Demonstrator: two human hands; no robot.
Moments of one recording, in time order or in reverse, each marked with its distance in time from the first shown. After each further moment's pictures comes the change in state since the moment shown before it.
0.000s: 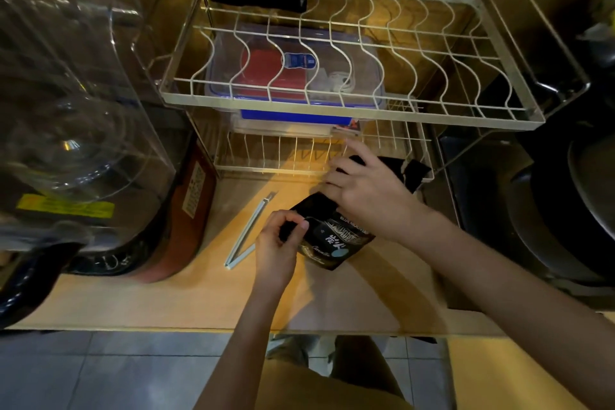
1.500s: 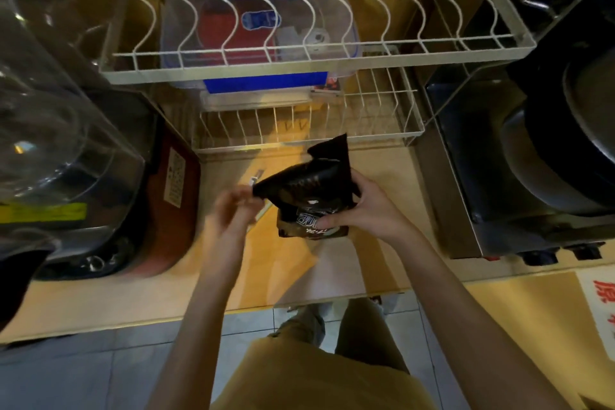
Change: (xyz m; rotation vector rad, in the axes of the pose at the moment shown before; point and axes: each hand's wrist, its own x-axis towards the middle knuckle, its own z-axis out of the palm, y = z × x) left_hand -0.012 0.044 -0.048 -0.006 -0.052 -0.038; right_hand -0.040 -0.049 0.082 1.788 0.146 0.727
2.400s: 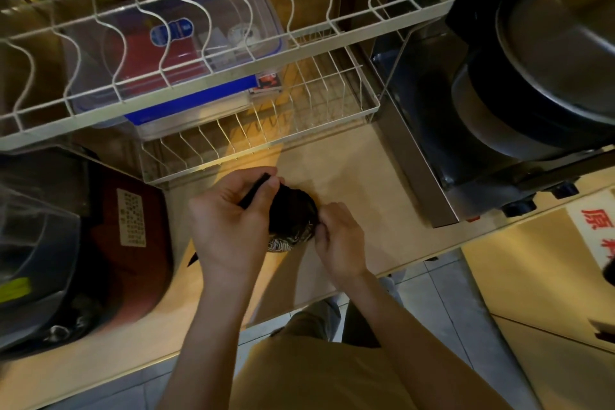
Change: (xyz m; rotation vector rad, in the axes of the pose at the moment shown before) left_hand -0.004 0.069 0.069 0.359 0.002 0.273; right_hand -0.023 0.057 0.055 -0.430 0.684 -0.204
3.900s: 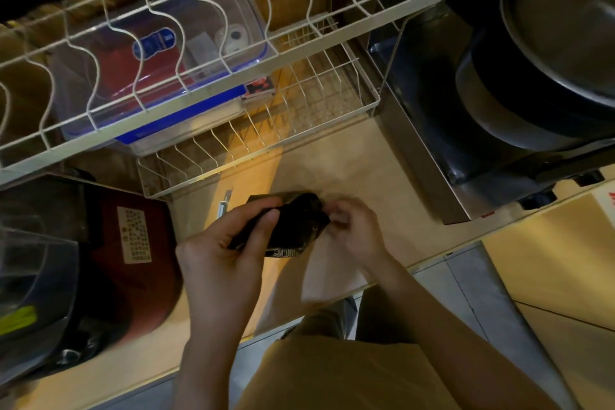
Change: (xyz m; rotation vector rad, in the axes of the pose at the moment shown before) left_hand -0.010 -0.004 -0.013 0.130 -0.127 0.115; right_hand 0.021 0.033 -0.011 0.165 -0.235 0.319
